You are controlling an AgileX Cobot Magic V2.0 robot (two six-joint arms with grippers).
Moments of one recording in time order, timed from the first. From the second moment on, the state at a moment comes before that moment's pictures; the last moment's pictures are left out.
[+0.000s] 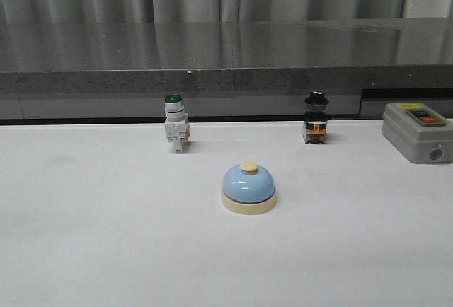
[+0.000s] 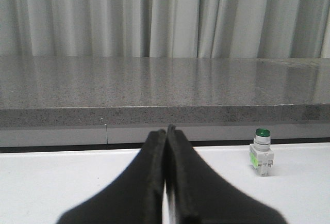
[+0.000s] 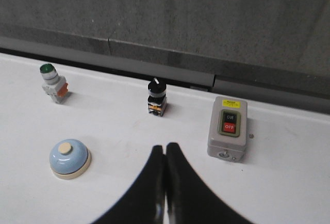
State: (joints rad) left arm -0.11 0.00 0.00 0.14 -0.01 -0.22; right arm 0.20 0.57 -0.66 0.06 0.50 -0.06
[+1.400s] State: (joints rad) left arm -0.11 0.00 0.00 0.14 -0.01 -0.22; right arm 0.15 0.18 -0.36 0.02 0.38 -0.05
